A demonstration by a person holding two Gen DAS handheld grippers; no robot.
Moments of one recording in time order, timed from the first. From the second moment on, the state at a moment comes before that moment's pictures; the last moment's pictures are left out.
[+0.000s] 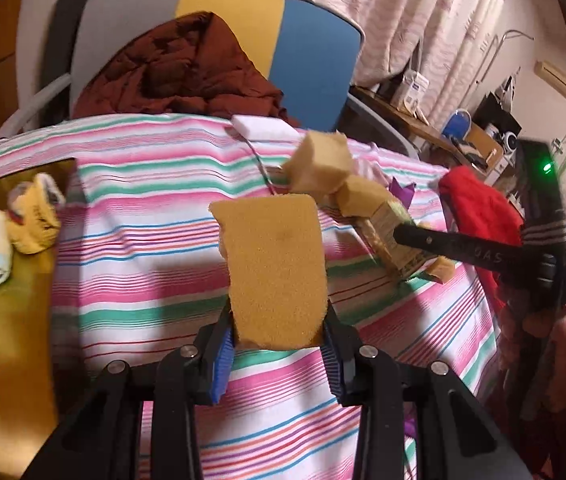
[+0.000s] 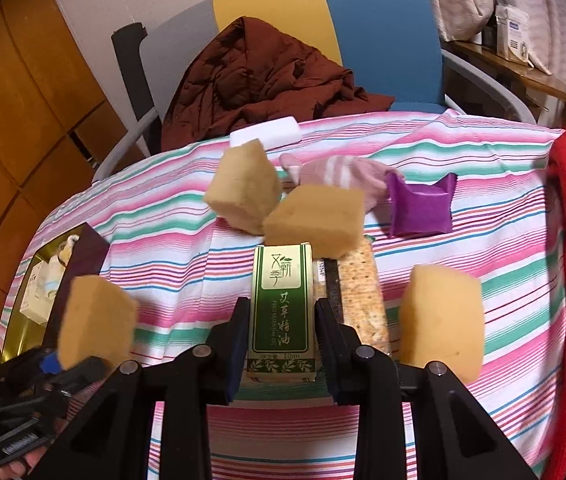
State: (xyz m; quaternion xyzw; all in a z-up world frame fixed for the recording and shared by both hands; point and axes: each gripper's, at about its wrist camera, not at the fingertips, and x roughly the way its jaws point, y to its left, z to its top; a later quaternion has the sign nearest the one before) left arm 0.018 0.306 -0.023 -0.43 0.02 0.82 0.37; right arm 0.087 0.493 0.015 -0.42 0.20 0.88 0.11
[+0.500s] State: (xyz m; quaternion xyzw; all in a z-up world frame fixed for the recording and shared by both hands) left arm 0.002 0.194 0.002 -0.42 -0.05 0.85 0.32; right arm 0.072 0.421 0.043 -0.40 0.12 0.90 0.07
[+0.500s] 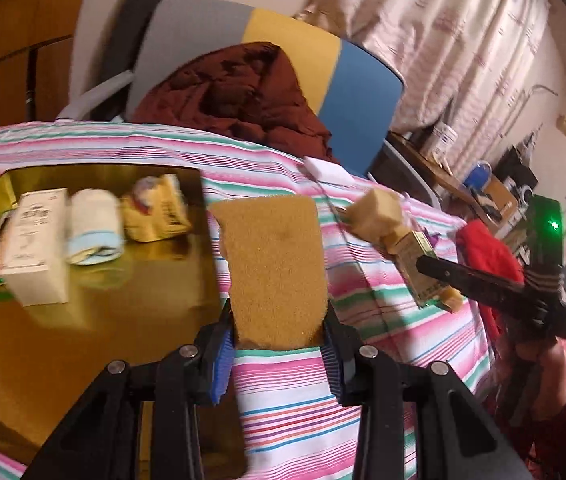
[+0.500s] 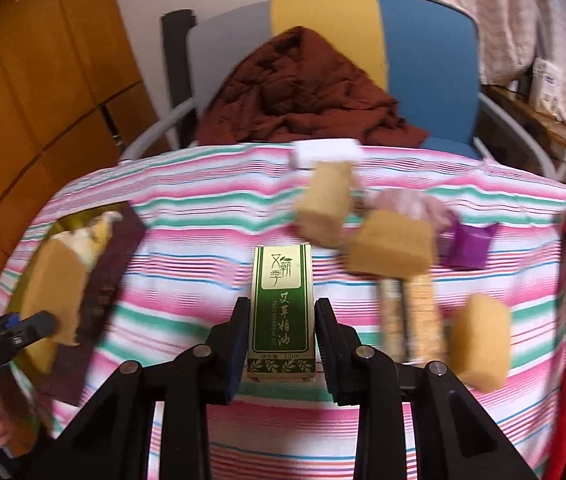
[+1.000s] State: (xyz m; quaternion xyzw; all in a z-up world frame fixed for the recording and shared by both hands) left arm -0.017 0.081 -0.005 -0.42 -0.06 0.87 0.23; right arm 0.022 0.250 0.065 -0.40 0.10 0.91 -0.09
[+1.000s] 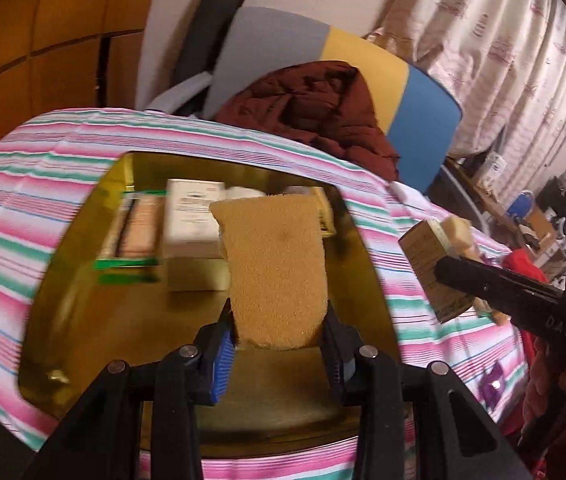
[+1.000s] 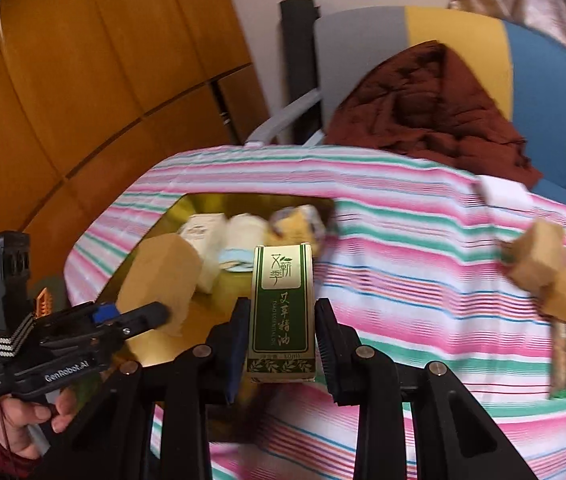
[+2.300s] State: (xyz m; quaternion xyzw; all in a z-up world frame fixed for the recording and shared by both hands) left arm -0.035 -0.002 -0.021 -0.45 -0.15 0.87 0.11; right arm -0.033 0.146 0.019 -0.47 0.17 0.85 -0.16
